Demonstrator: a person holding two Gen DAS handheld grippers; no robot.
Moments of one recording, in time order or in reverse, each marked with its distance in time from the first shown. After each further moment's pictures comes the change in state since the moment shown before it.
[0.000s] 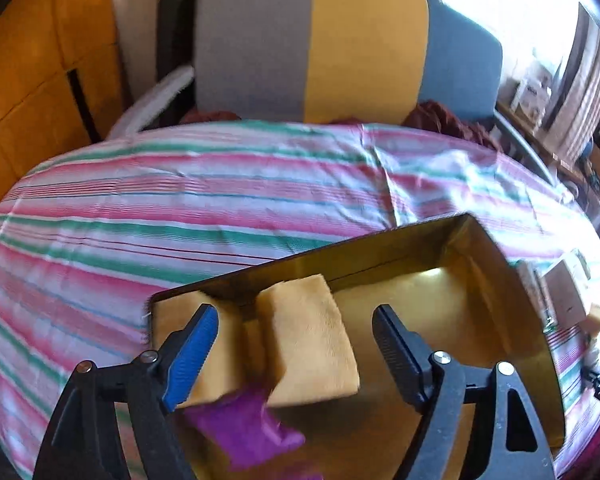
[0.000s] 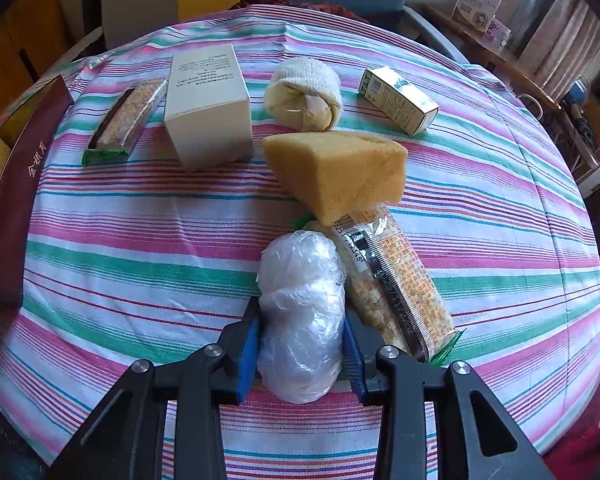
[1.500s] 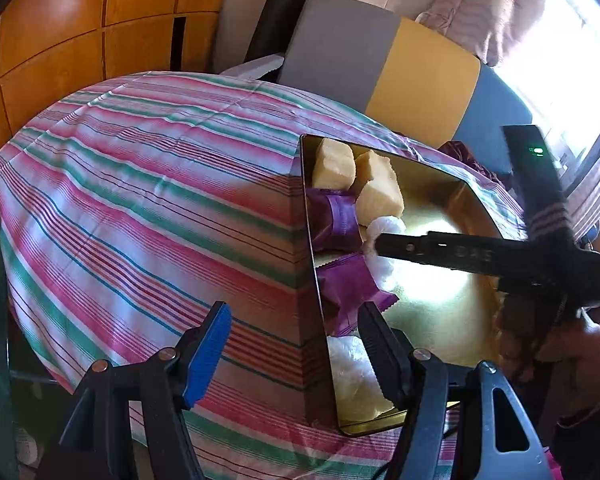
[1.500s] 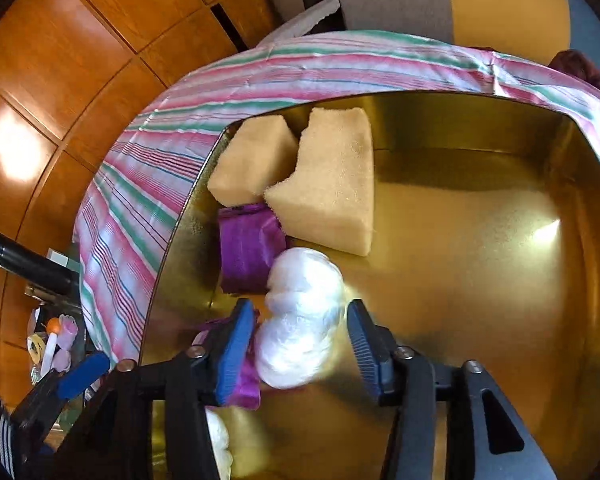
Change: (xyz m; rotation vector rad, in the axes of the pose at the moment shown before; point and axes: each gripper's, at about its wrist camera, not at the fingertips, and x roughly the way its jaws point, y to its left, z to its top) left arm -0.105 0.059 -0.160 -0.292 -0.062 -0.001; right arm -0.013 0.375 0.079 -0.283 -0.006 0.607
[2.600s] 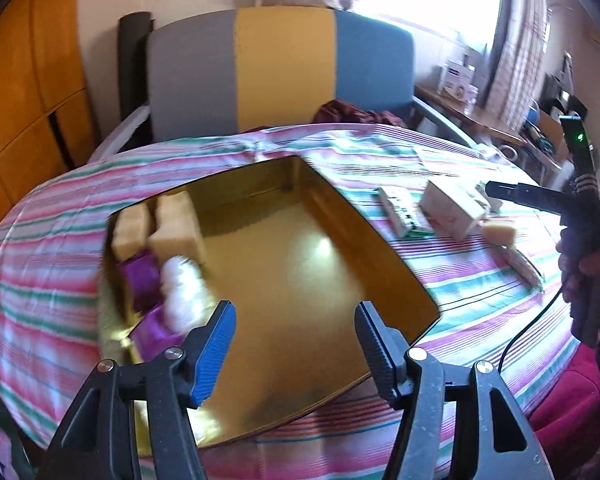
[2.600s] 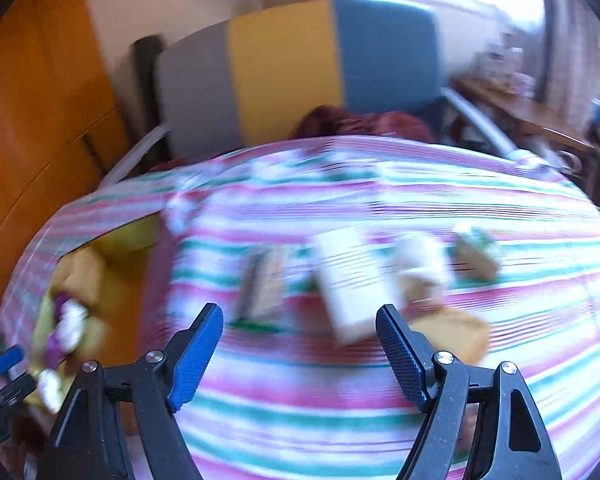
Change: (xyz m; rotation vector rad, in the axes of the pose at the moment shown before) left arm -0.014 -0.187 -0.008 0.451 -0.006 -0.110; right arm -0.238 -0.227 -0.095 0.254 -0.387 -0.439
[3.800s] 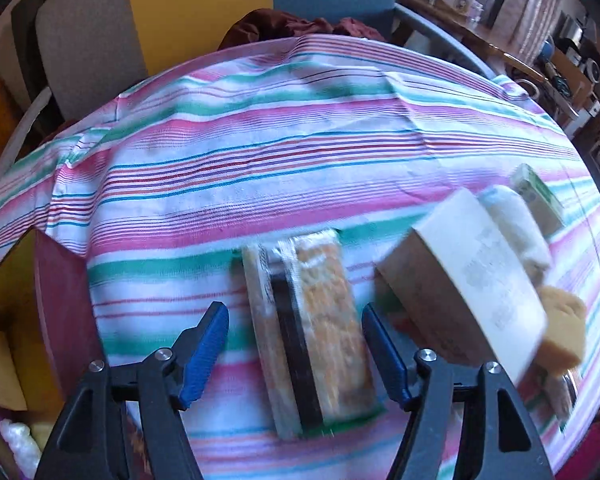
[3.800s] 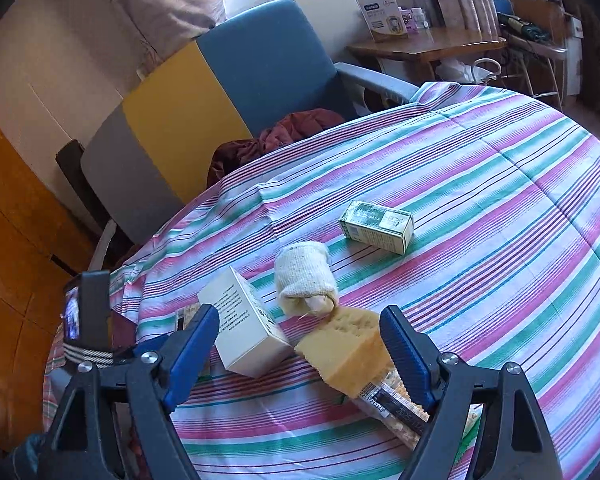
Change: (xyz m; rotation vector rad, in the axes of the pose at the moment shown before) left arm 0.241 -0.145 0.120 0.062 0.330 -0.003; right arm -0.011 -0.113 -0.003 0.409 -0.044 0.017
